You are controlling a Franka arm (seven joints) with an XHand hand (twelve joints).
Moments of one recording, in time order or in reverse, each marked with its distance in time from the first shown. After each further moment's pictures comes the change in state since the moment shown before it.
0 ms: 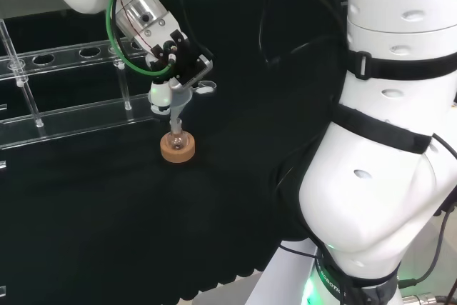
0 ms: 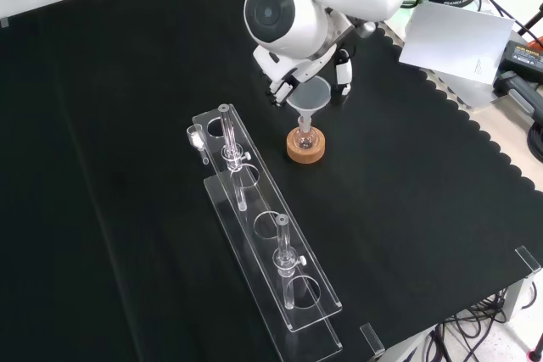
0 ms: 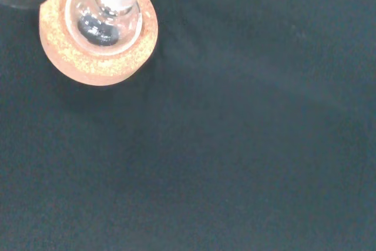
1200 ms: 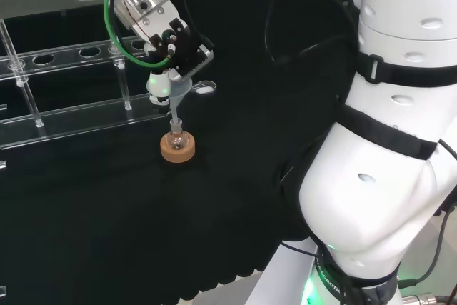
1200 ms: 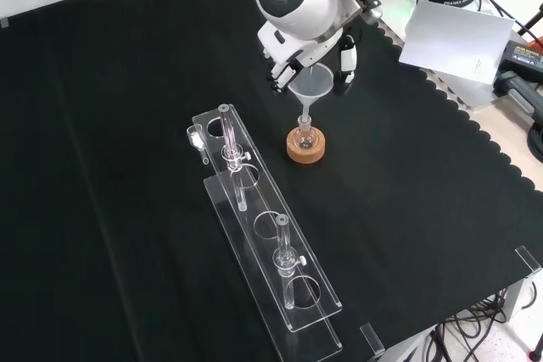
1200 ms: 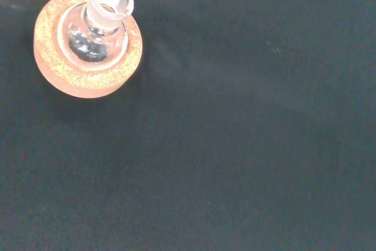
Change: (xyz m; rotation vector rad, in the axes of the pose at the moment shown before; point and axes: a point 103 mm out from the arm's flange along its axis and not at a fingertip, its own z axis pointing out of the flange) arm -0.010 -0.023 -0.016 -0.037 -0.001 0.034
